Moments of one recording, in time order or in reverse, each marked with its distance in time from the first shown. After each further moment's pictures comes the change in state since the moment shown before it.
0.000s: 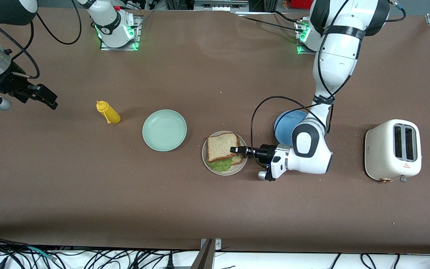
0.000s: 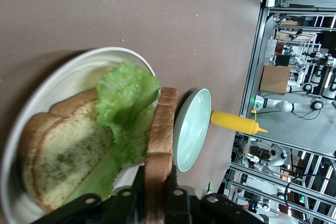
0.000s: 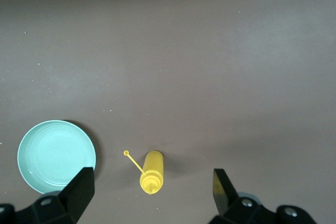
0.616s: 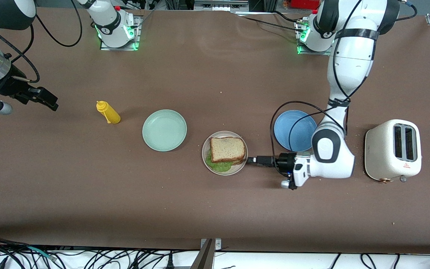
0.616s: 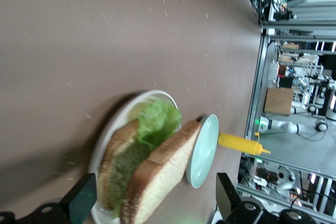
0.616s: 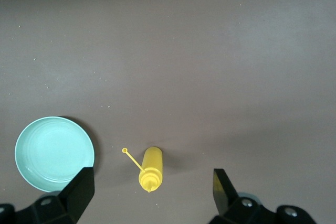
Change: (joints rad) left arm 0.068 -0.011 0.070 0.010 0.000 0.005 0.012; right arm -0.001 0.027 0.000 0.016 0.000 -0.019 0.000
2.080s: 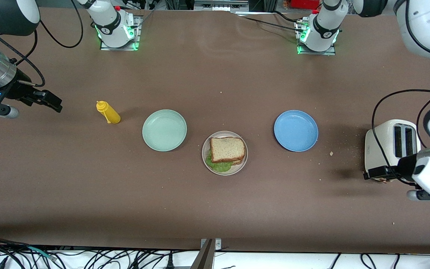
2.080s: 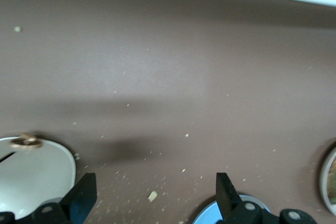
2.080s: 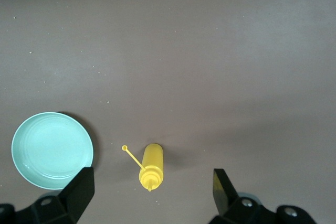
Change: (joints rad) left arm 0.141 -0.247 0.208 0.113 0.902 -0.007 -0.248; right arm 0.001 0.024 0.006 0.000 0.000 -0.006 0.000
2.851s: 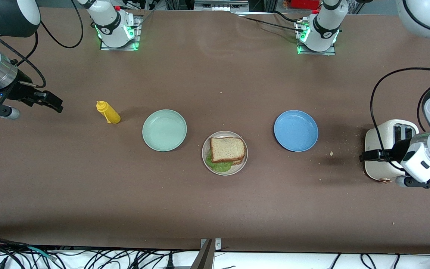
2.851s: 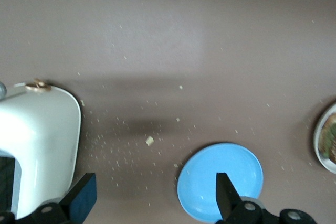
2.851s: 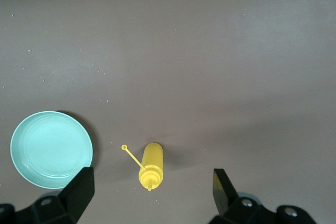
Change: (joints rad) left arm -0.049 -0.097 0.009 0.001 0.094 -0.218 -0.084; right arm 0.000 0.003 0.000 0.000 0.000 -0.002 0.000
